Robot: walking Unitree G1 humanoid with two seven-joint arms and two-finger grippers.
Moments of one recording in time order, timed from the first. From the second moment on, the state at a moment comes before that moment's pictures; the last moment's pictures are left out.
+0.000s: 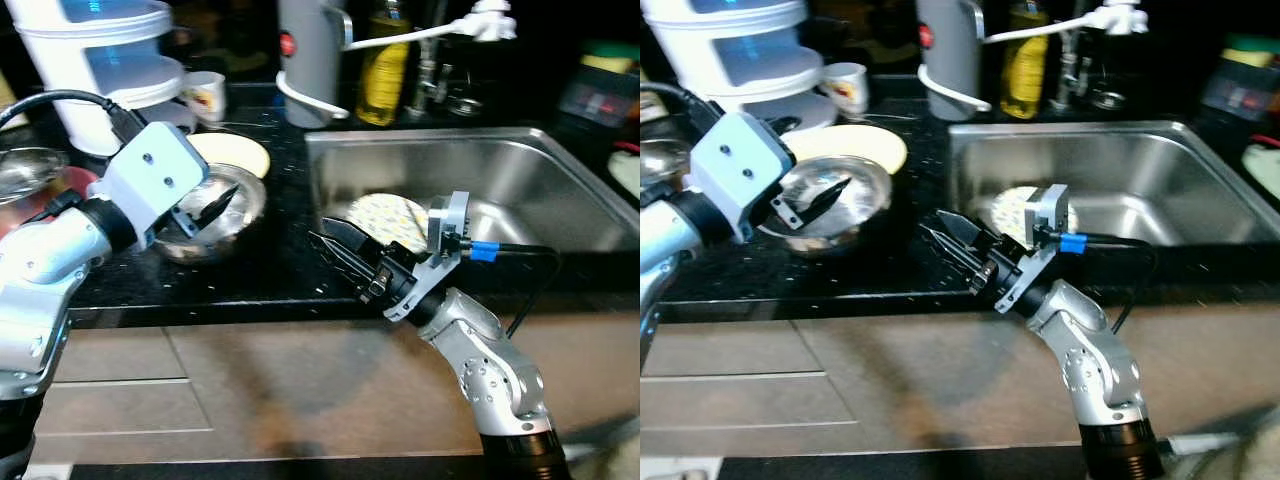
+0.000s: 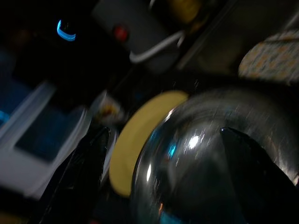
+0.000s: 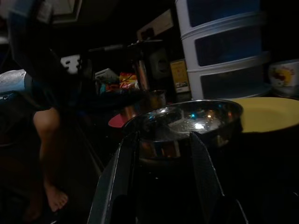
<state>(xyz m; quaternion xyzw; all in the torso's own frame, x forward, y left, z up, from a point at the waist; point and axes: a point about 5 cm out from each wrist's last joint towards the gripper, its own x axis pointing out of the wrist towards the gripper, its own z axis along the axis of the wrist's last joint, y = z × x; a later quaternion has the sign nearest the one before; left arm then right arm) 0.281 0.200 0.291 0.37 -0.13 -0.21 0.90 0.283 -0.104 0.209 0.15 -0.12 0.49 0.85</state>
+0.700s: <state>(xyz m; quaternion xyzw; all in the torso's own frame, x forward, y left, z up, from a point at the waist) 0.259 0.213 0.294 0.38 -0.03 -0.35 0.86 0.285 -0.104 0.212 0.15 -0.12 0.48 0.86</state>
